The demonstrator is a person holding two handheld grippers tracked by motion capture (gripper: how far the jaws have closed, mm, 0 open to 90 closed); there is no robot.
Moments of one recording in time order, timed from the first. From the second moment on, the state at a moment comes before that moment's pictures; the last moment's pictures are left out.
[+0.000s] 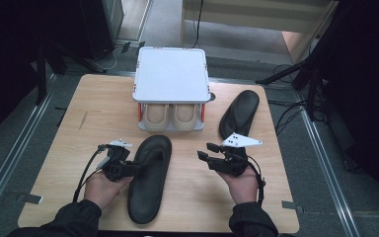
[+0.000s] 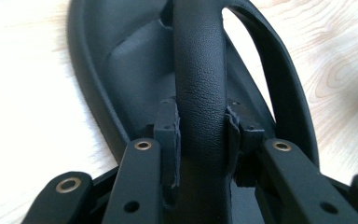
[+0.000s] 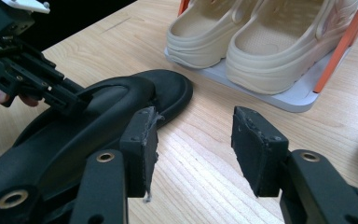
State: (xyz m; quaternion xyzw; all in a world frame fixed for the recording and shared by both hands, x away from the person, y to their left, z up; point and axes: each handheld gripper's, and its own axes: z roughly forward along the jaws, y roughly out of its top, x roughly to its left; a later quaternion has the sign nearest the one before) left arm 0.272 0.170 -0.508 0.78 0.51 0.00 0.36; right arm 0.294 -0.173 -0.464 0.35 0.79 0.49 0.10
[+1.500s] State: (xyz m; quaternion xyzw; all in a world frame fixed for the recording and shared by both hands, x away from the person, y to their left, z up) left arm 0.269 0.216 -0.459 0.77 0.50 0.02 0.40; right arm 0.313 -0.221 -0.462 0.41 0.77 0.48 0.11
